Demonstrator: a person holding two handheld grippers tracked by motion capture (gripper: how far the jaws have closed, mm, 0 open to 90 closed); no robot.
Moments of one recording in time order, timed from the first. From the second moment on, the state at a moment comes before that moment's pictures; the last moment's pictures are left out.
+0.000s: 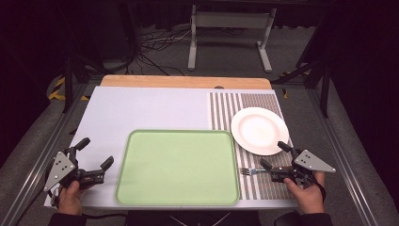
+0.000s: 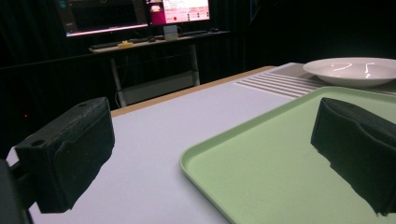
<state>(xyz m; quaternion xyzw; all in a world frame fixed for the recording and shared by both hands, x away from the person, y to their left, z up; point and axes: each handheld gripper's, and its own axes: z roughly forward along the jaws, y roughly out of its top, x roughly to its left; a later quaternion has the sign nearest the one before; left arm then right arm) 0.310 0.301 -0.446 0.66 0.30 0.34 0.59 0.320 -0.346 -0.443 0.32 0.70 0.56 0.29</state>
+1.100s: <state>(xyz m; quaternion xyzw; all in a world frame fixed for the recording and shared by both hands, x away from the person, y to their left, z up) 0.309 0.301 -0.446 0.67 0.30 0.34 0.59 0.328 -0.342 -0.434 0.32 0.70 0.58 0.28</state>
